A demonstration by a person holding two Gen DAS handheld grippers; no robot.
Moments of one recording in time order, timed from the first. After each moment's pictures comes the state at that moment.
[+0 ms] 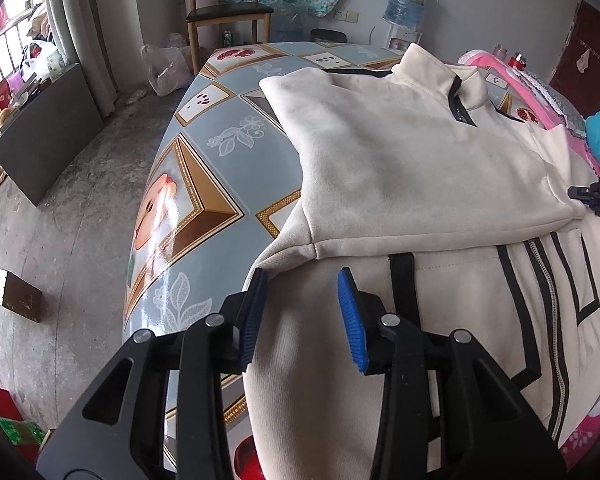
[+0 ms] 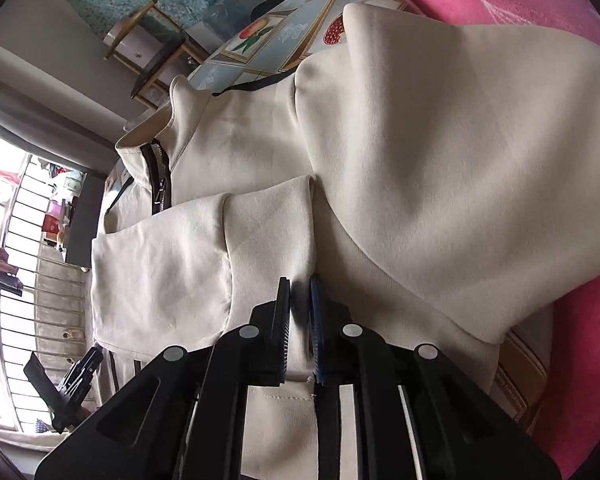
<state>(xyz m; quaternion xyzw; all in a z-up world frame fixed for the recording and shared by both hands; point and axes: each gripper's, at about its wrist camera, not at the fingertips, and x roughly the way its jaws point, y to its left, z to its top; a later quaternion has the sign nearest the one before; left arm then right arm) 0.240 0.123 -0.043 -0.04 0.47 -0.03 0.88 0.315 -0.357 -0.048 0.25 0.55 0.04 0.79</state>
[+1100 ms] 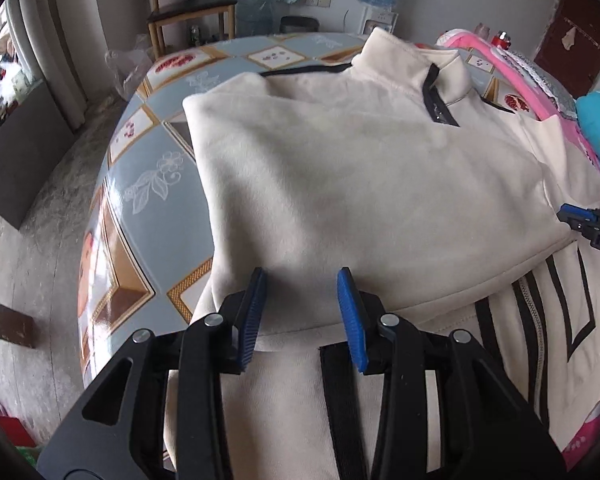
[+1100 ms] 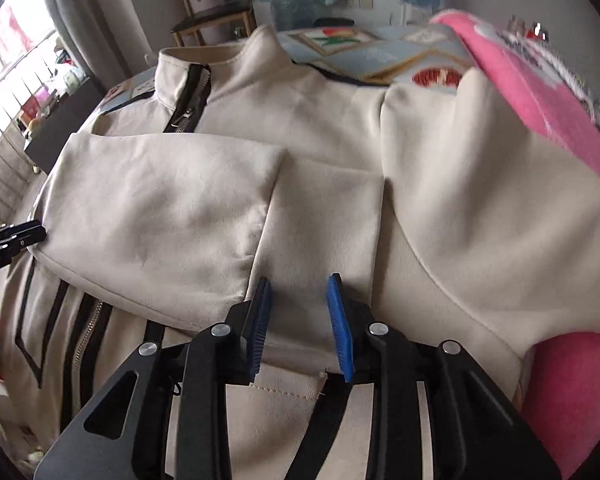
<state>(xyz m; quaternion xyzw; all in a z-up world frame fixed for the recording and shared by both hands) 0.297 0.072 -0.048 0.00 0.49 -0.07 0.87 0.284 -0.291 -0.047 -0.02 0.51 0.06 0.86</state>
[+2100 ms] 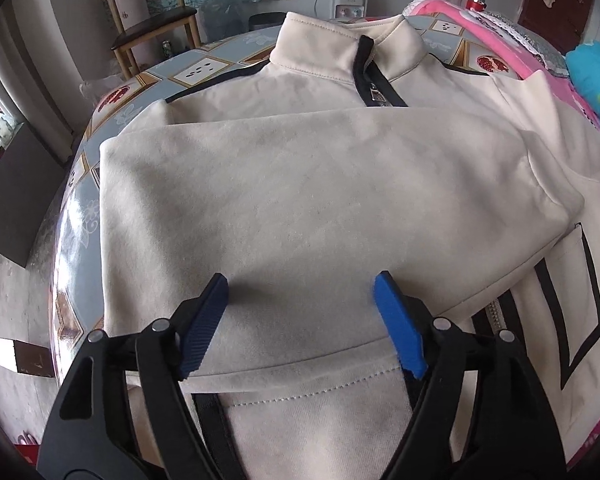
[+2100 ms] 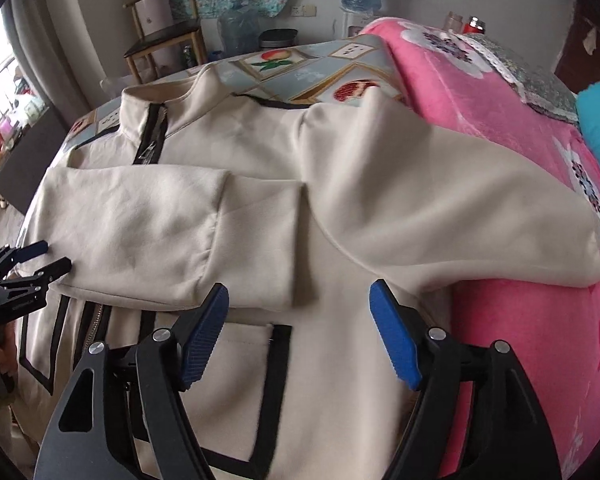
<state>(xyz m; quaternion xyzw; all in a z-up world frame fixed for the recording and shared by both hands) 0.319 -0.009 -0.051 0.06 0.51 -0.08 0.86 0.248 -0.343 0.006 0.05 0.50 -0.05 0.86</state>
